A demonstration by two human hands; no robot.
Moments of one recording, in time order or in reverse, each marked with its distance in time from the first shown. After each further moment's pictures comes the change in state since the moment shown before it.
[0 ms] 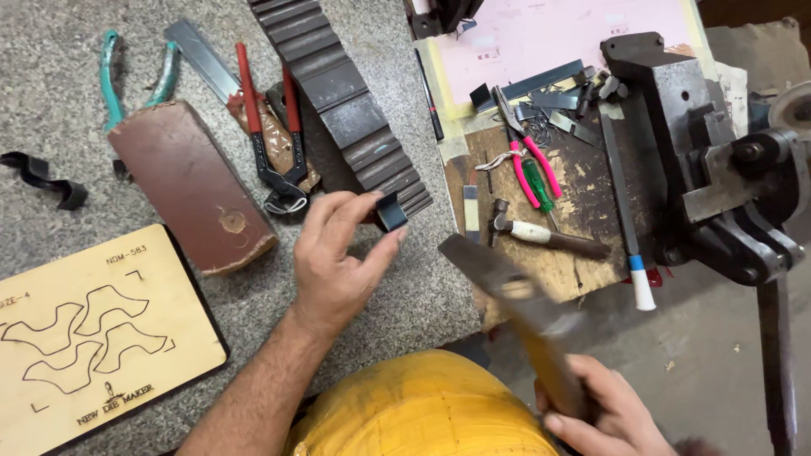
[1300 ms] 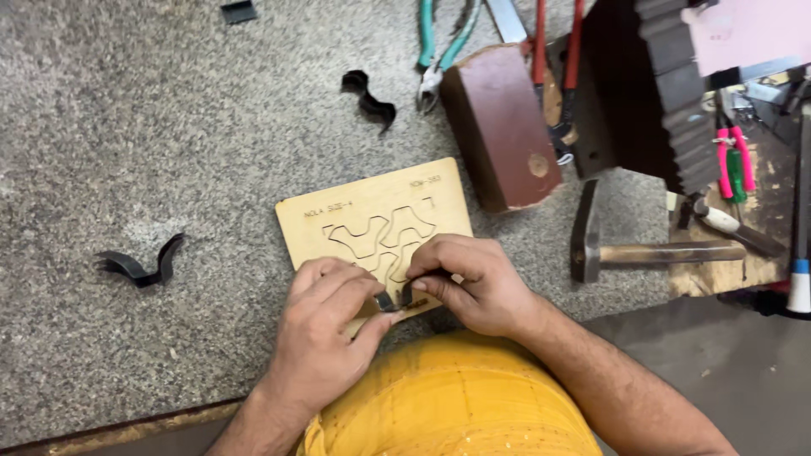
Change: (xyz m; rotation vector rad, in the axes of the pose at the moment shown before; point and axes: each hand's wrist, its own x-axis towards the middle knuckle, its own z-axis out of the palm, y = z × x) left_hand -0.108 -0.026 -0.319 0.208 -0.177 -0.205; right_hand 0.205 -0.160 0.359 -0.243 -0.345 -0.492
